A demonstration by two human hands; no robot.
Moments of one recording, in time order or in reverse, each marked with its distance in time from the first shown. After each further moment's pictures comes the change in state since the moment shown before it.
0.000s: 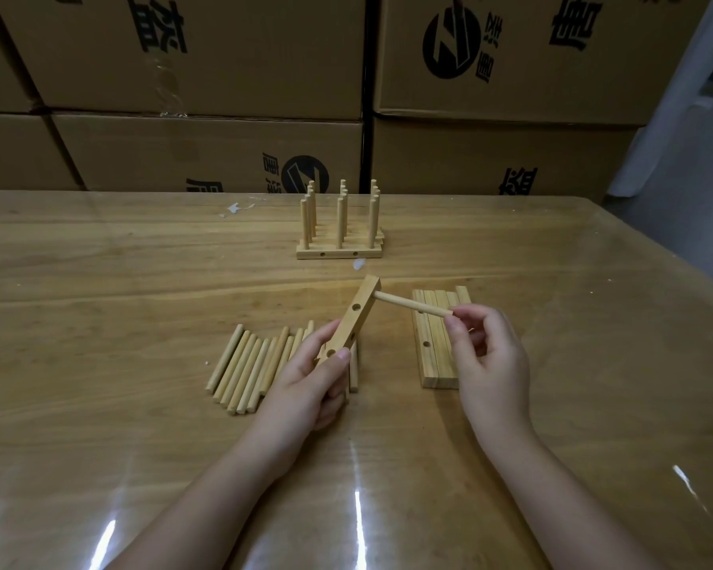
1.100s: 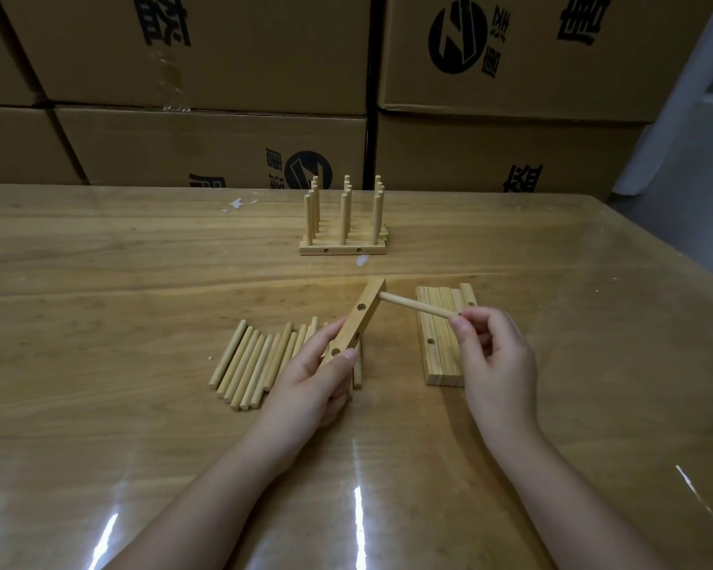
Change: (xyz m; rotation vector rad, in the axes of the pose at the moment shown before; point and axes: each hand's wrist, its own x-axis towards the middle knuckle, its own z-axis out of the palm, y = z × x) left_hand -0.003 0.003 0.003 0.049 0.001 0.024; right_hand -0.001 0.003 -0.001 -0.057 -0.005 0.008
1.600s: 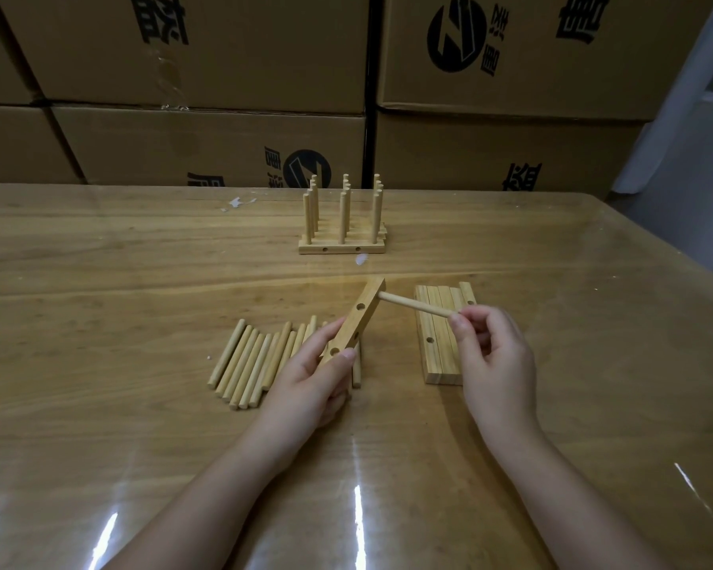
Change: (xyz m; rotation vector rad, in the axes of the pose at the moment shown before) left_hand 0.001 -0.003 -0.002 -0.002 -0.012 0.011; right_hand 0.000 -0.005 -0.002 -0.020 -0.020 0.032
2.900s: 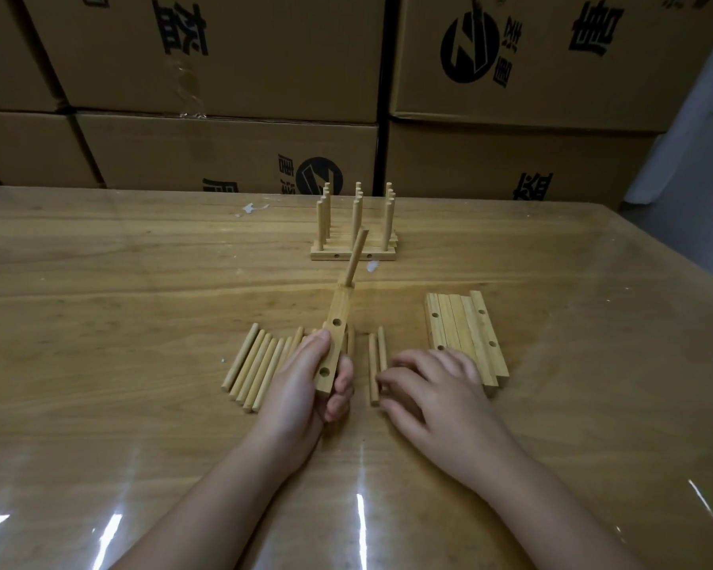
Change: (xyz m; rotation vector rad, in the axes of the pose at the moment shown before) left_hand 0.005 0.002 -0.001 -0.350 0.103 -0.039; right_hand -0.023 -0.012 0.010 -0.537 -0.711 -0.371
